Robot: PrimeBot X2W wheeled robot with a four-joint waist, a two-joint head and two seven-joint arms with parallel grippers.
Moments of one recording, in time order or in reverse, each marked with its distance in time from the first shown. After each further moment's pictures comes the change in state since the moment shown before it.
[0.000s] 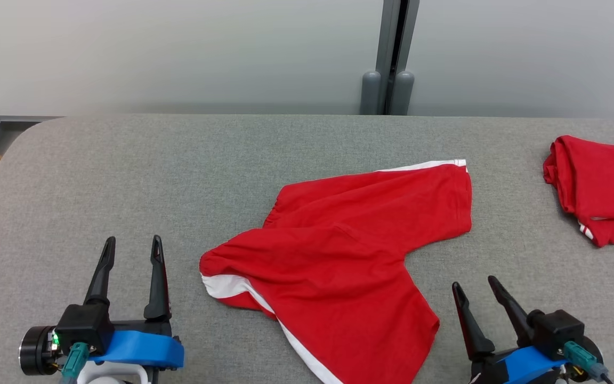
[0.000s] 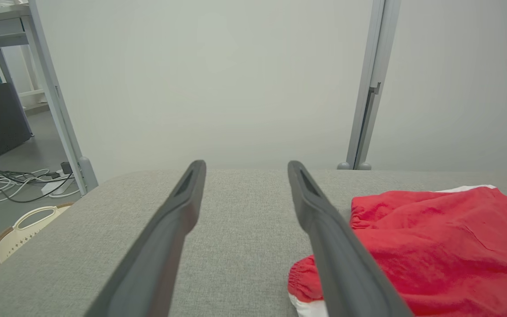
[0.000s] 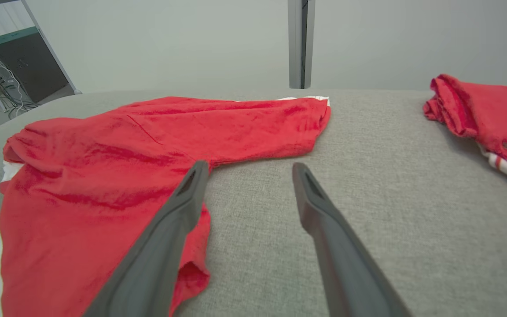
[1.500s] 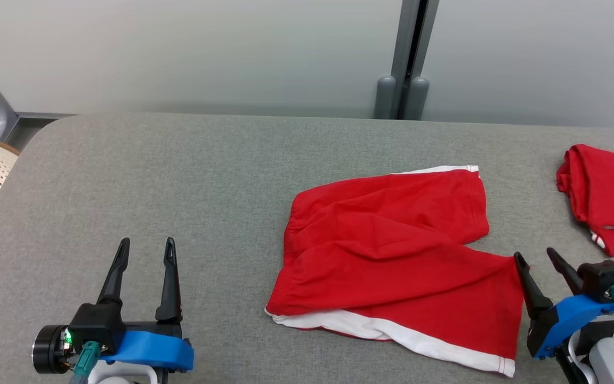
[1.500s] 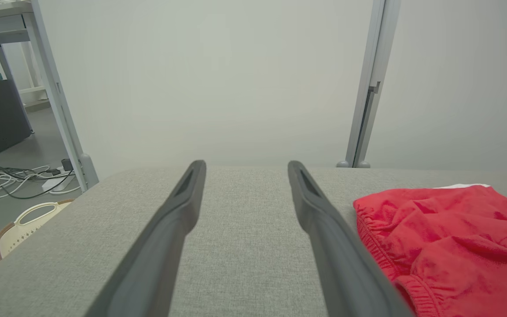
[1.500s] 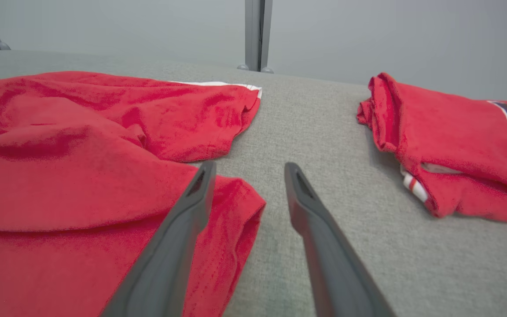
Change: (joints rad) left arm -0.011 -0.001 -0.038 0.022 -0.011 0.001 0.000; right arm -0.257 -0.191 0.057 0.393 0.089 0.000 -0.001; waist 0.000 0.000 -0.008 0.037
